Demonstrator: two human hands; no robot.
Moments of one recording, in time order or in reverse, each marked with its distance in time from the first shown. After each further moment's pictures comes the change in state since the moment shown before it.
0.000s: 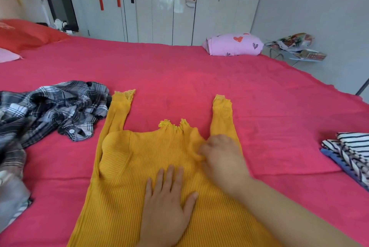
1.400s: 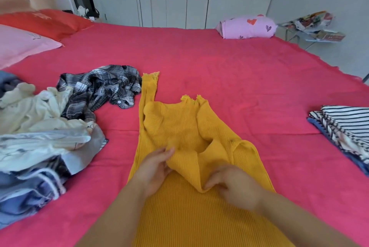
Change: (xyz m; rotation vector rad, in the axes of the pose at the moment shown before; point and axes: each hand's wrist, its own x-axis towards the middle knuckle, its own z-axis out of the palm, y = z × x) left_hand -0.112 -0.049 -0.097 -1.722 -0.290 -0.330; right_hand -0.140 -0.068 -0.061 0.521 -0.529 -0.087
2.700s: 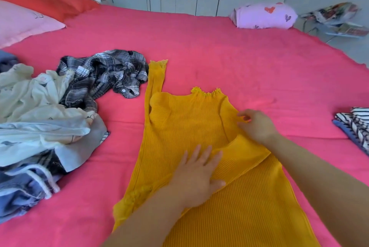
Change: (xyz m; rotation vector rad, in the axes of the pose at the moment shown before) left_hand 0.023 -0.032 0.039 1.772 -0.218 0.277; right_hand 0.102 0.067 -0.067 0.043 0.391 0.540
